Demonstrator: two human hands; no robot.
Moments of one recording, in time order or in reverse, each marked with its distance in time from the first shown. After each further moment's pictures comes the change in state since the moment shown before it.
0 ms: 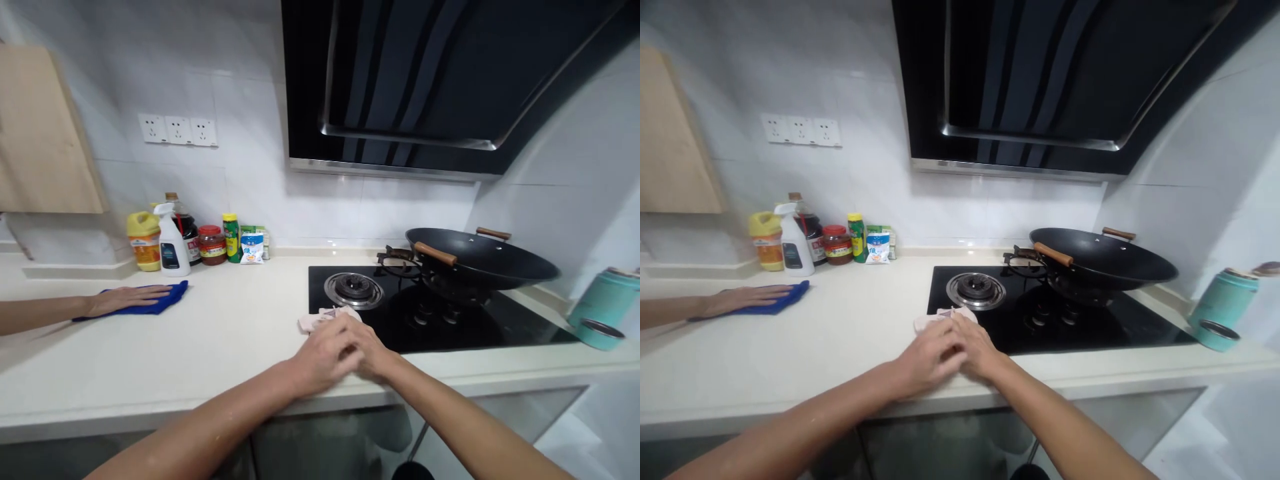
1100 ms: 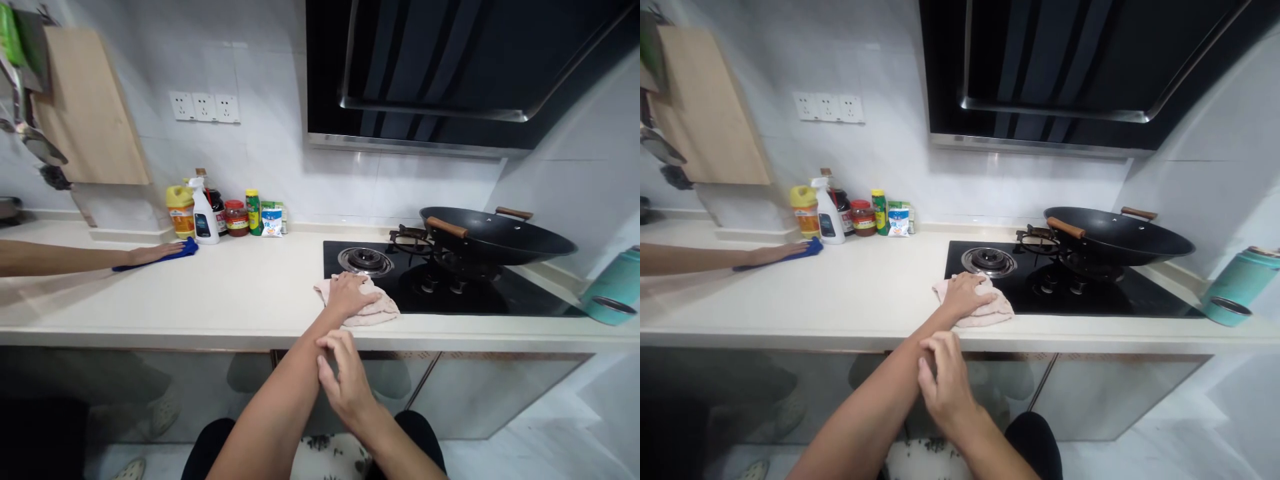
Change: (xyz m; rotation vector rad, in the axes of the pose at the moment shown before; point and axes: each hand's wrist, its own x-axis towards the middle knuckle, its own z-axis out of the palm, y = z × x) left_hand 0.028 -0.031 0.065 0.238 -0.065 -0.557; right_hand -0.098 -0.159 0.049 0.451 0.485 -0.008
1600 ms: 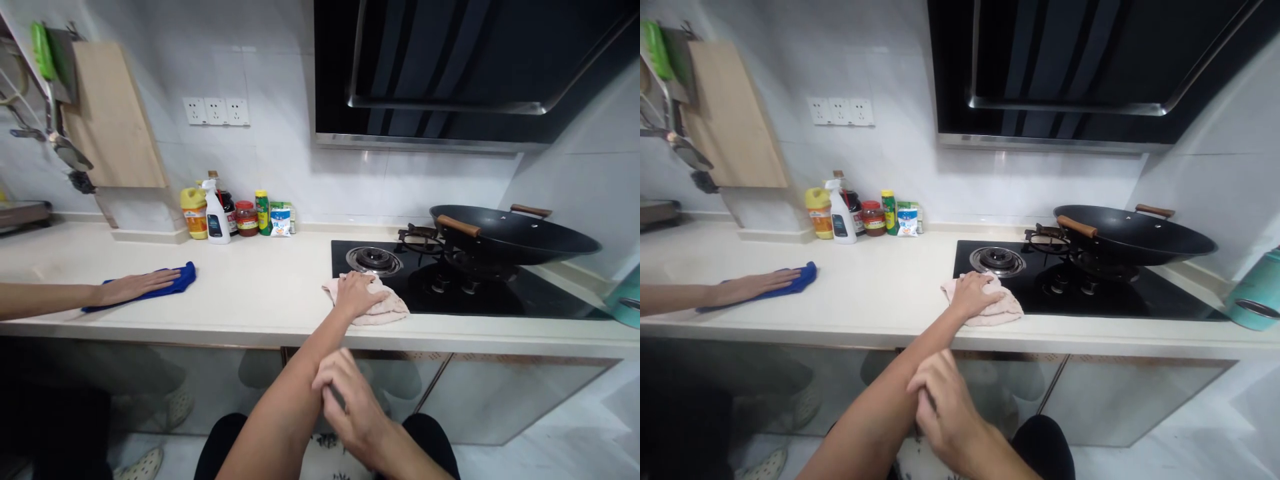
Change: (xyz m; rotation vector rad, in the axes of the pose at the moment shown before) left_hand -0.004 -0.002 0.004 -0.009 0.033 -0.014; right_hand -0.013 -0.032 -0.008 0.108 -0.214 -0.195
